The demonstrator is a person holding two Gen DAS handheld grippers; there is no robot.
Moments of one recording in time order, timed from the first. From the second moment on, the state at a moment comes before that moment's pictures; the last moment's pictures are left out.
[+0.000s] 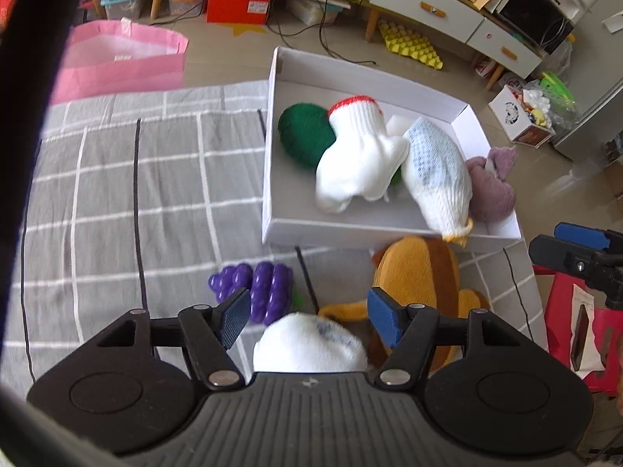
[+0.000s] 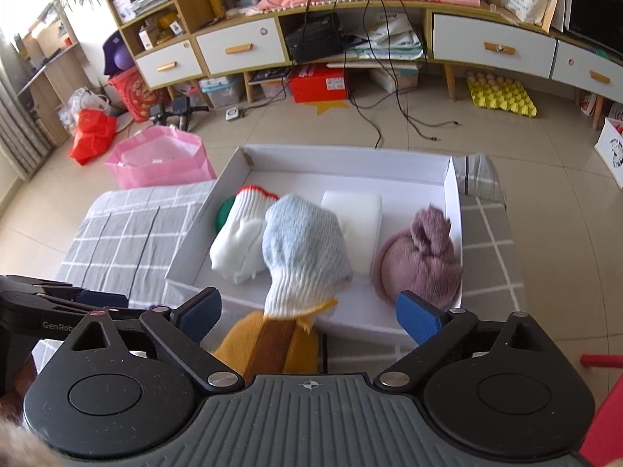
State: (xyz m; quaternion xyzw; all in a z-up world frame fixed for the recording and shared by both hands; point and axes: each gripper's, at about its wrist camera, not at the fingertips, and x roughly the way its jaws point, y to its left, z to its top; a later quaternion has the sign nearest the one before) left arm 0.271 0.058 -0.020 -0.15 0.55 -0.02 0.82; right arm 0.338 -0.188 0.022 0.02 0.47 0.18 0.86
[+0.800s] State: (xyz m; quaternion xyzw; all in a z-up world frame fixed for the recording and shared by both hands) left arm 0.274 0.022 -0.043 -0.11 0.56 -0.04 0.82; right arm 0.325 -0.158 -0.038 0.00 0.54 0.16 0.83
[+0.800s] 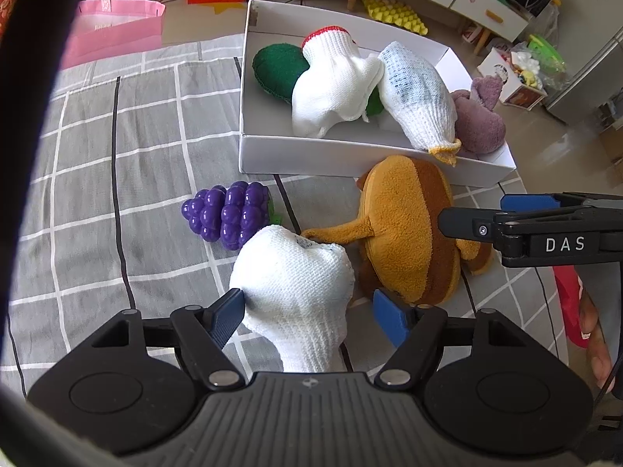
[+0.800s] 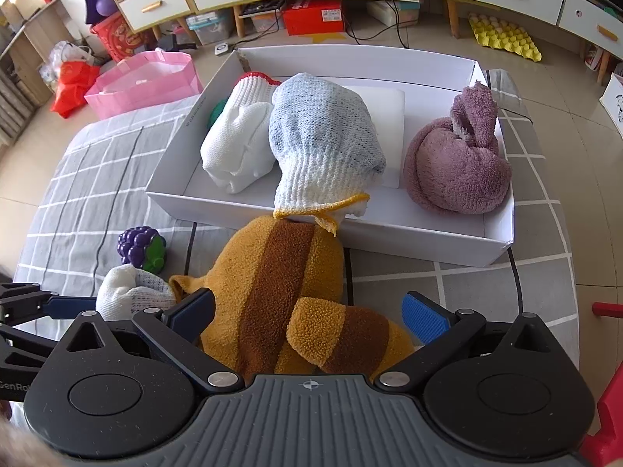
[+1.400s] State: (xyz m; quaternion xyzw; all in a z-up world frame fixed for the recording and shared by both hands) left arm 0.263 0.014 -0.046 -0.06 0.56 -0.04 0.83; right arm 0.326 -0.144 -0.032 -0.01 0.54 0.17 0.83
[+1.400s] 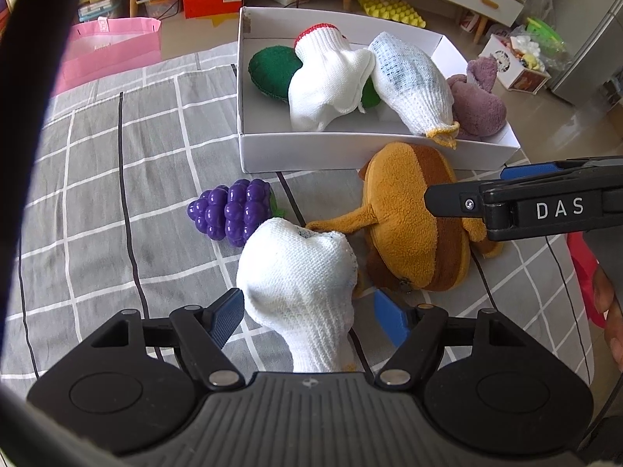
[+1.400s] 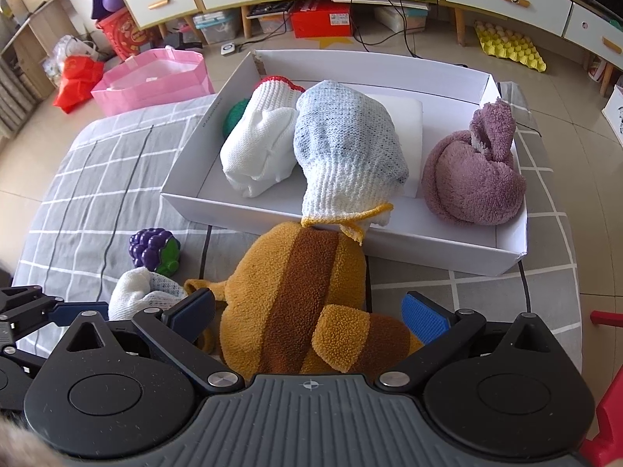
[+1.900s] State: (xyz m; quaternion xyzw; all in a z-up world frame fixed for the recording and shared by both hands) left arm 0.258 0.017 -0.050 -0.03 0.56 -0.02 0.83; right arm 0.331 -0.142 -0.039 -0.01 0.54 0.15 0.83
